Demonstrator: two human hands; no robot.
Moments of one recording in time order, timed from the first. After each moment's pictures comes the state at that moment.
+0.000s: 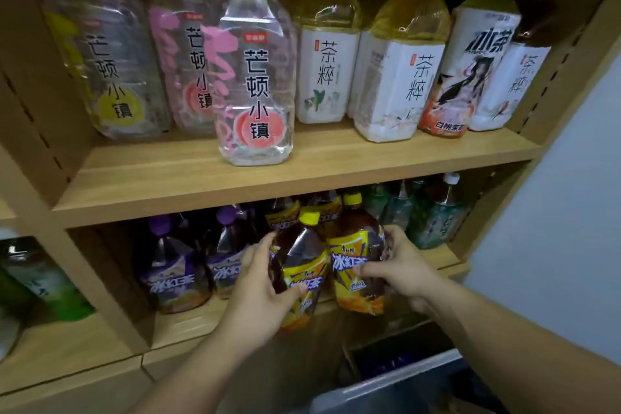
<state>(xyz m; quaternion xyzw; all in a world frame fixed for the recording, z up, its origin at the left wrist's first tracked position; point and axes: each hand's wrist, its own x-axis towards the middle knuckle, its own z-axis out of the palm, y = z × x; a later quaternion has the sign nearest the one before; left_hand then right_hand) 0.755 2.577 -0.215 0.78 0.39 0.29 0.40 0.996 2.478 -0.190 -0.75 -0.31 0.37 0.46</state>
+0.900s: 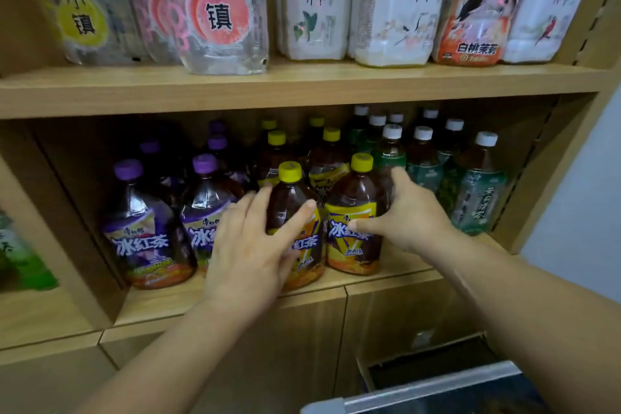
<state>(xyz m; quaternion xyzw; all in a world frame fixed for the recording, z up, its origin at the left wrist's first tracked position) 0.786 2.587 -0.270 0.87 0.34 0.32 -0.16 1.015 2.510 -0.215 -0.82 -0.47 0.09 0.31</state>
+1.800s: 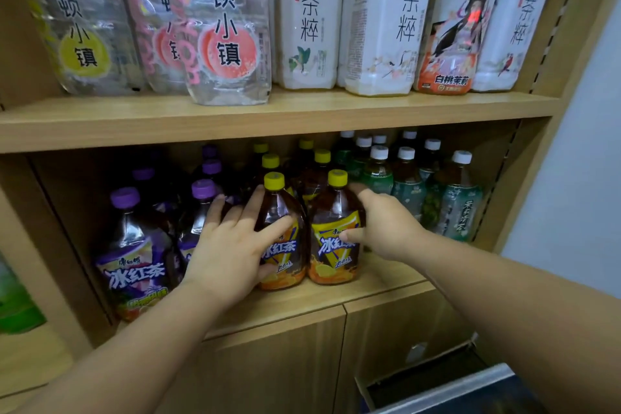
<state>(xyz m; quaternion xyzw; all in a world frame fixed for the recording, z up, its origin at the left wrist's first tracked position) 0.774 2.640 -0.246 0.90 0.32 0.16 -0.24 1.003 2.530 -0.205 -0.81 -0.53 0.06 0.22</state>
